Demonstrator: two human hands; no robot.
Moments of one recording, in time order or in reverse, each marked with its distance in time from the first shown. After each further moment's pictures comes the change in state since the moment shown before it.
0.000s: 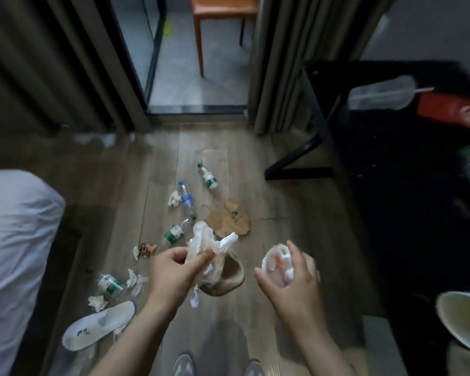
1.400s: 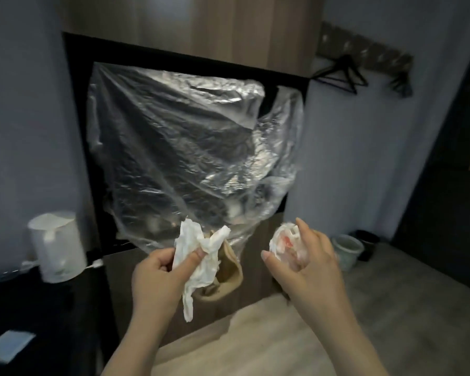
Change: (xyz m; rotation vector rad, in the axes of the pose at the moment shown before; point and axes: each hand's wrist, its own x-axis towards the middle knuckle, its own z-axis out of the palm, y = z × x) left_hand -0.714 0.115 0.022 -0.024 -1.809 0.728; right_hand -0.800 -0.132 -0.285 -0.258 1.754 0.832
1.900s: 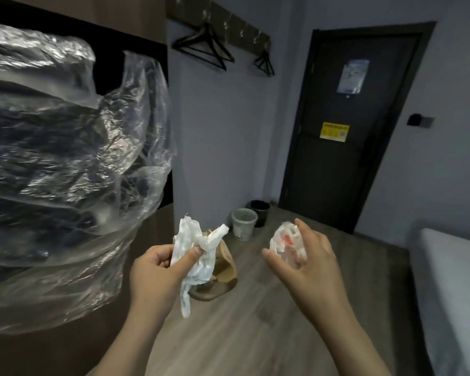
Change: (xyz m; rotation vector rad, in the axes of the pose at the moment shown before) left_hand 0.003 -0.020 0.285 -0.166 -0.476 -0.075; right_hand 0.037 0.176 -0.162 -0.205 0.291 0.293
